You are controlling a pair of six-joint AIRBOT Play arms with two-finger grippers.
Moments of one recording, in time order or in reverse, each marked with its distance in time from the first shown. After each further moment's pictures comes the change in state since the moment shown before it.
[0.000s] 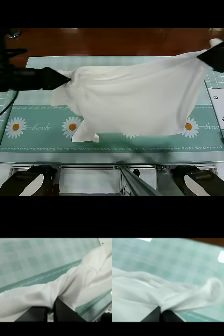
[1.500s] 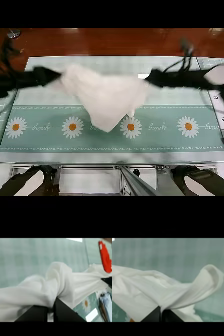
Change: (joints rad) left arm 0.277 -0.093 -0.079 -0.377 0.061 0.297; right arm 0.054 -0.128 -0.426 0.432 -0.519 0.060
